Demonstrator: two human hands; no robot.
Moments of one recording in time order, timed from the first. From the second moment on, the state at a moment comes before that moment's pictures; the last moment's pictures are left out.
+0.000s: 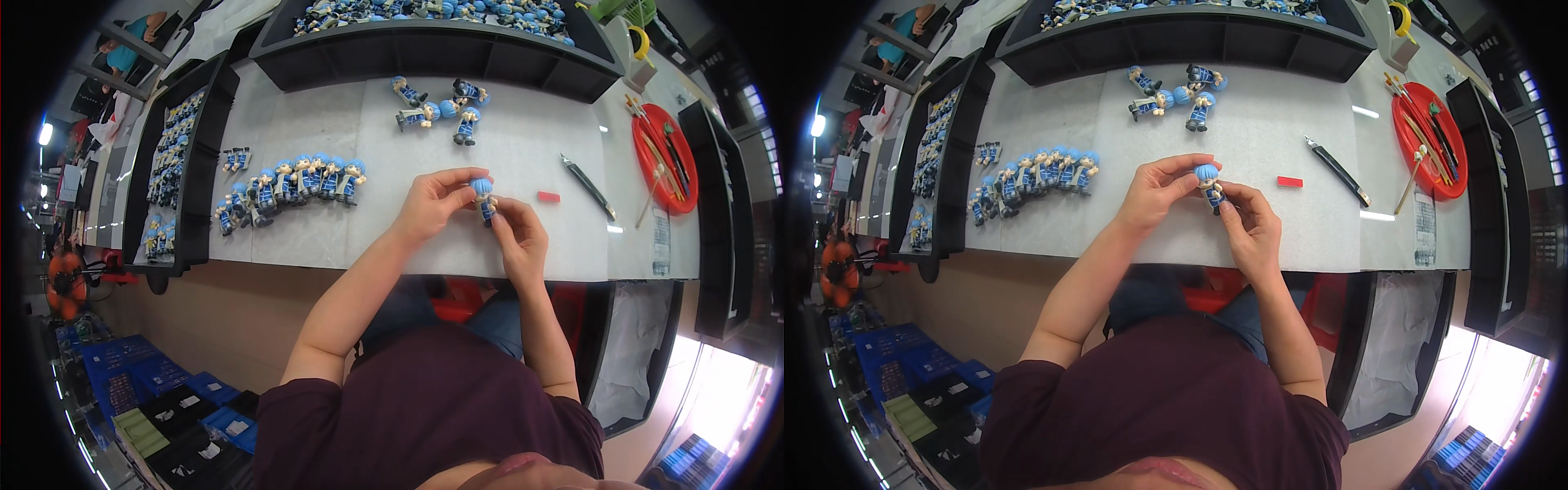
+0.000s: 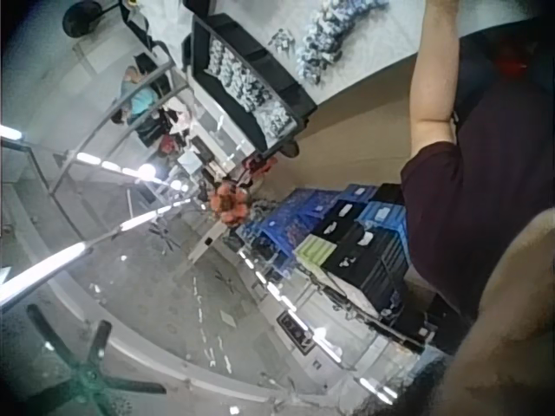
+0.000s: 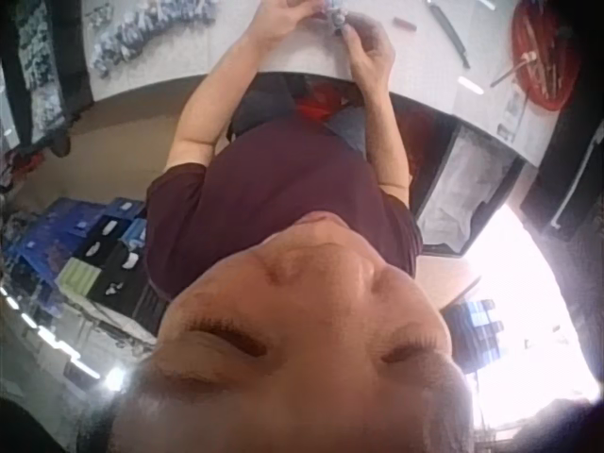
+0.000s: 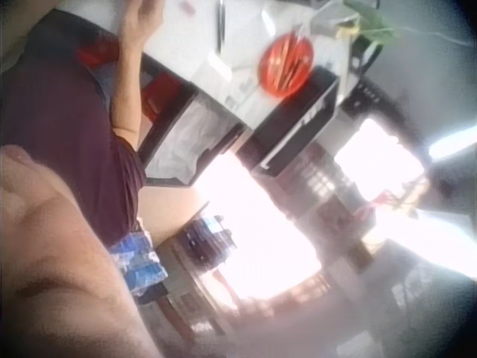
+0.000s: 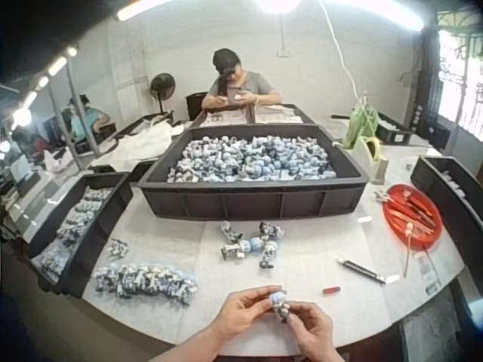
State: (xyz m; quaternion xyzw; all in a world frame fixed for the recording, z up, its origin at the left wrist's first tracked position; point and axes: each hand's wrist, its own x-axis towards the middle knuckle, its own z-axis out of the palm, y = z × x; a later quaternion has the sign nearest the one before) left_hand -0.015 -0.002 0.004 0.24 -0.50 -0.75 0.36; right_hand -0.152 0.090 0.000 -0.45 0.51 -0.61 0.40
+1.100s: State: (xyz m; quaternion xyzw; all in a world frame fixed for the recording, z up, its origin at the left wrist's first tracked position) left_hand -0.007 -0.008 0.019 0.24 -0.42 -0.84 0.26; right_hand -0.155 0.096 -0.005 -0.45 0.43 -0.68 0.40
